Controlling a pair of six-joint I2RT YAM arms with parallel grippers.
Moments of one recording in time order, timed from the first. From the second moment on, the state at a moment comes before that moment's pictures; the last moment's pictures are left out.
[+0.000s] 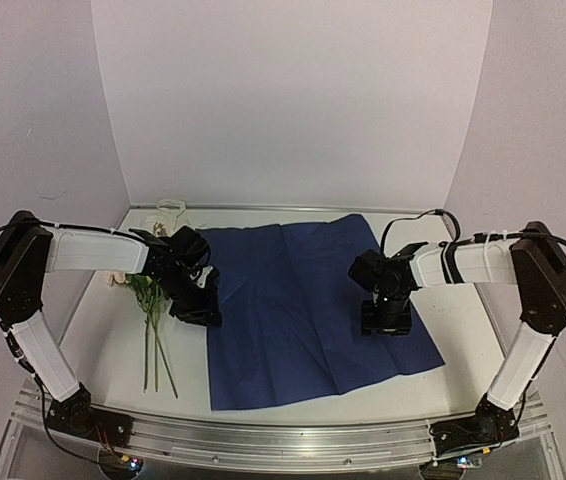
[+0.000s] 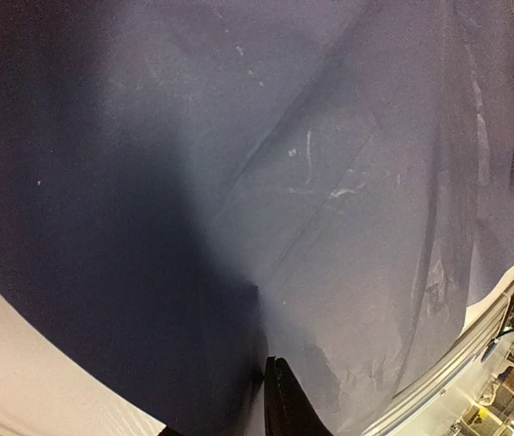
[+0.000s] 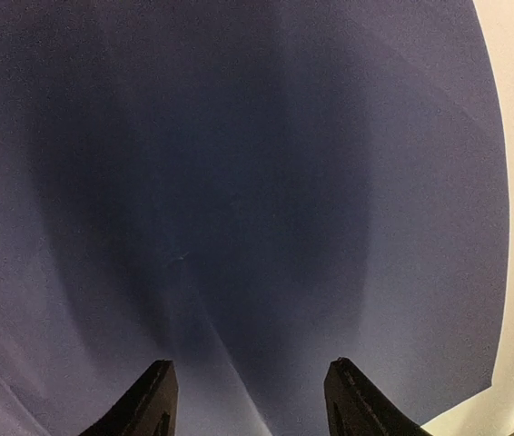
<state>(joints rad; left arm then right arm) -0.65 1.70 1.06 -0.59 0.35 -0.56 0.72 1.76 1.09 -0.80 0.19 0.78</state>
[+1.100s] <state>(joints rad) -0.99 1.82 1.37 -0.52 0.45 -0.58 0.44 1.88 1.47 -0.99 0.23 0.65</state>
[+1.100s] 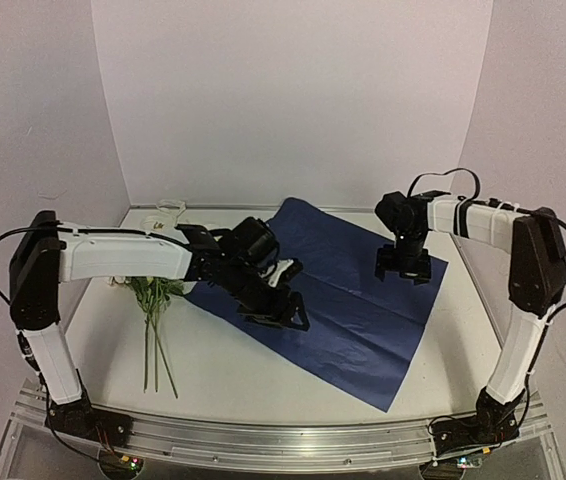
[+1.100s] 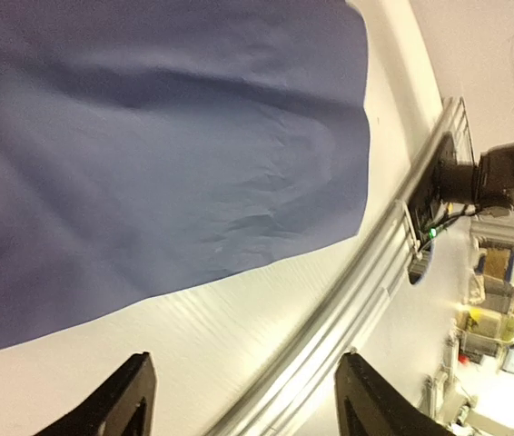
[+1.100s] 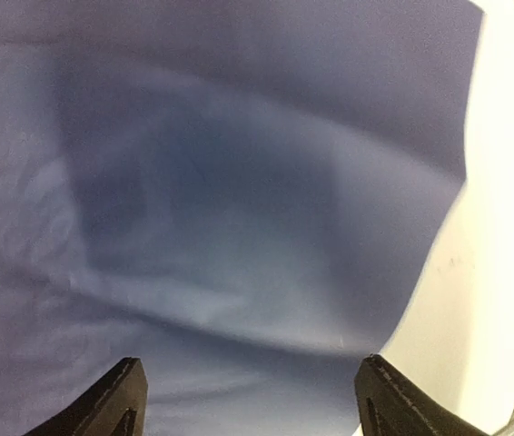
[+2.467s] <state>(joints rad) -0.87 2.13 1.49 -0.50 0.26 -0.52 0.28 2.01 1.35 -0.82 0.13 0.83</state>
